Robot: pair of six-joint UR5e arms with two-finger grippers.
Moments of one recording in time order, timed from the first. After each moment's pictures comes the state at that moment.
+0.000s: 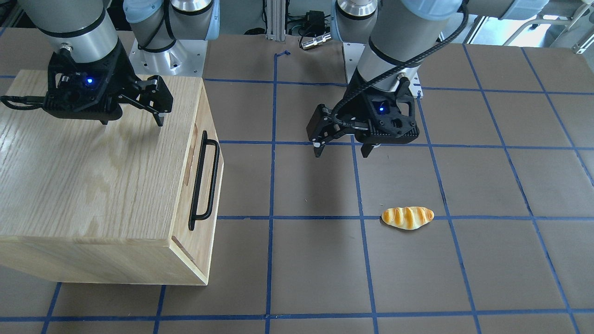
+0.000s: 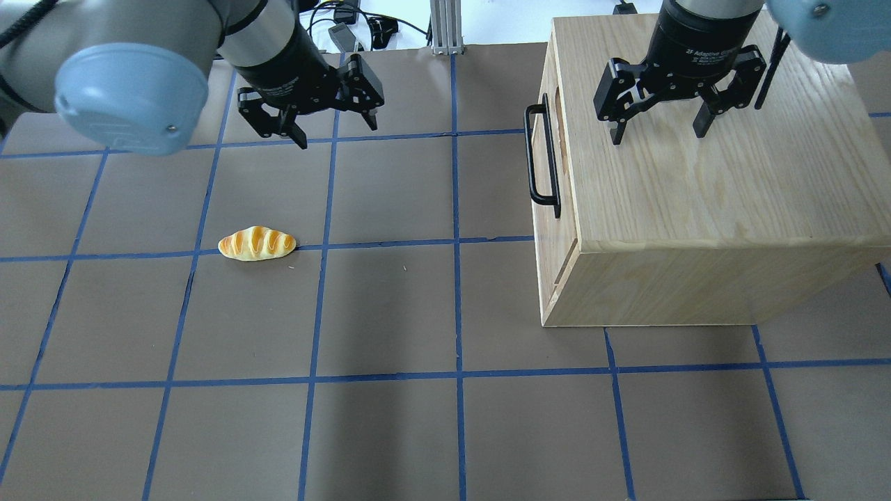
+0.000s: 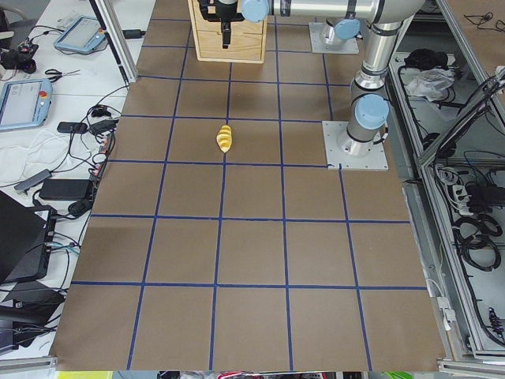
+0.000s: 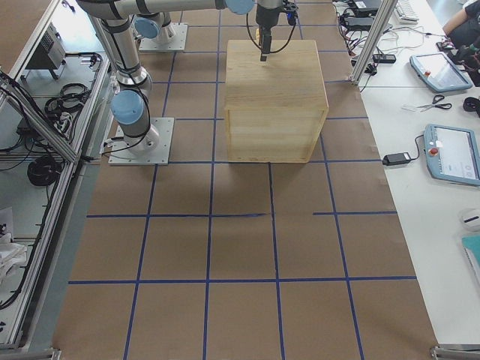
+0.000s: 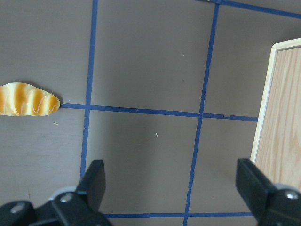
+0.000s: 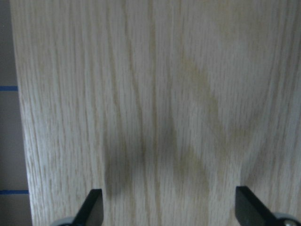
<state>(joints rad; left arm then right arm) -1.75 -1.72 -1.52 -1.32 1.40 -0.35 1.60 -1.49 1.43 -1.47 -1.61 0.02</state>
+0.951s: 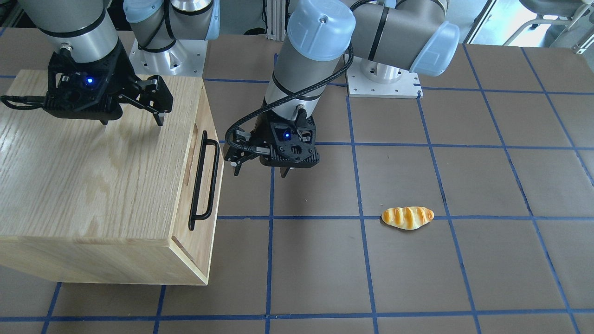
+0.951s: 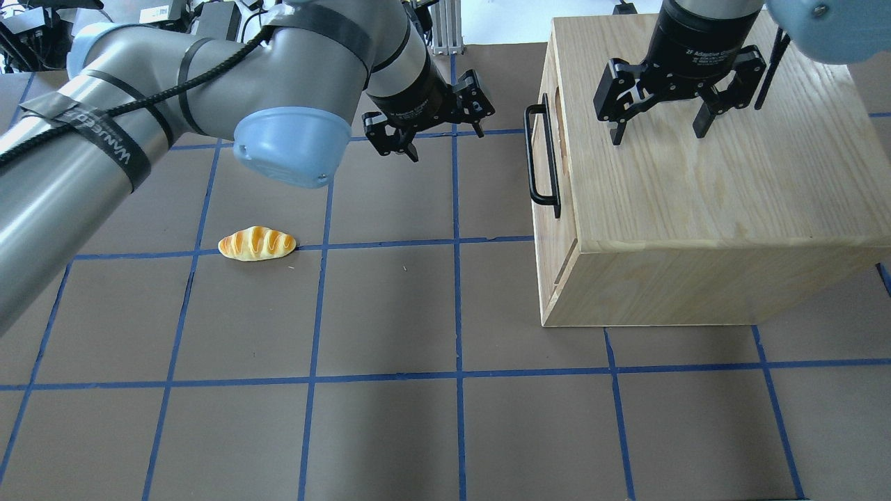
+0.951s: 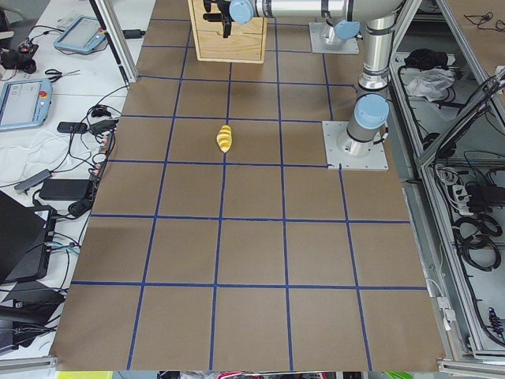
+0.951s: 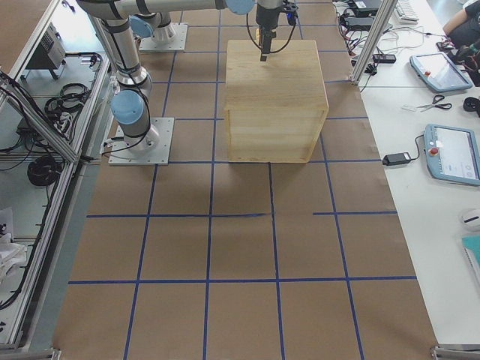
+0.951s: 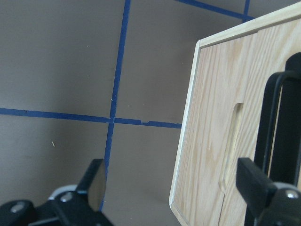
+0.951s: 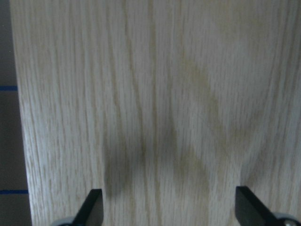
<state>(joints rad) -1.91 -1.86 -1.50 -1.09 1.35 -0.53 1.60 -1.49 1.43 -1.47 -1.61 0.02</state>
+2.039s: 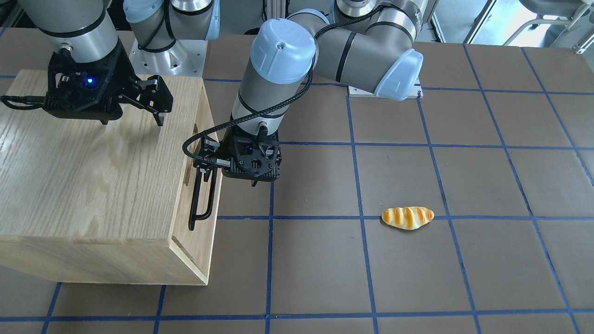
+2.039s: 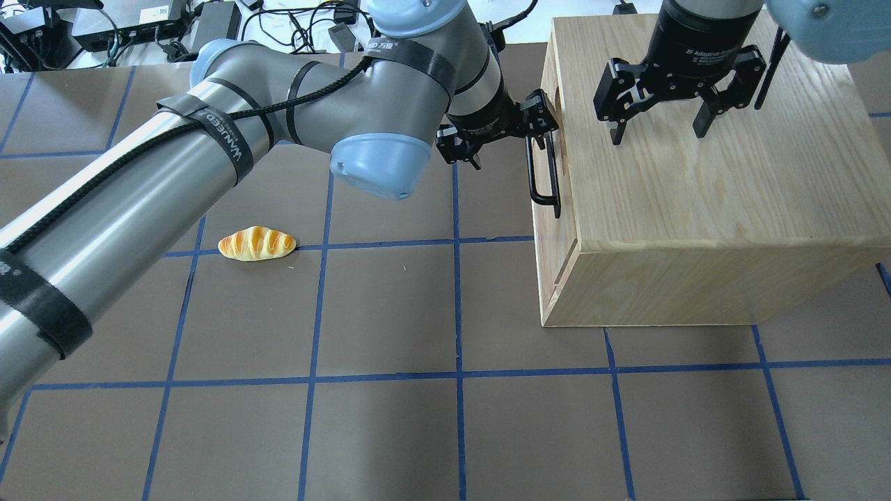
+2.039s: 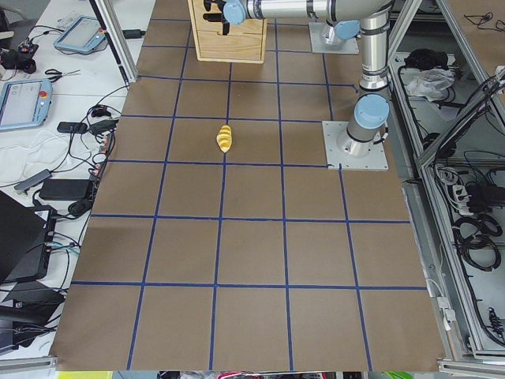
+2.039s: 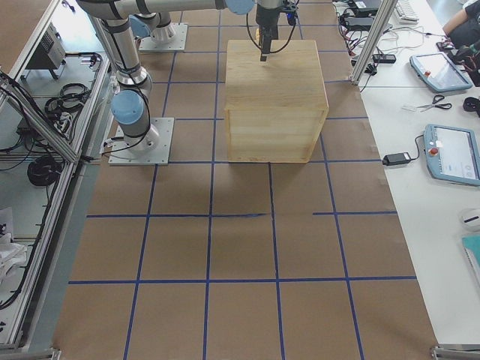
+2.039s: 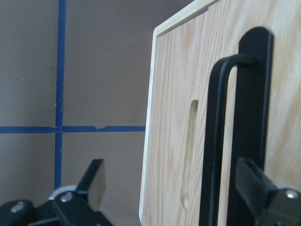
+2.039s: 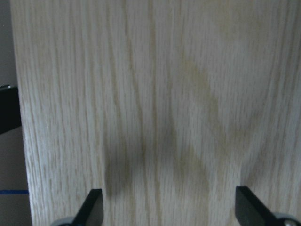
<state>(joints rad) -1.97 -1.96 -1.46 -1.02 1.32 -0.53 1.60 -1.49 1.43 -1.47 -1.61 0.02</state>
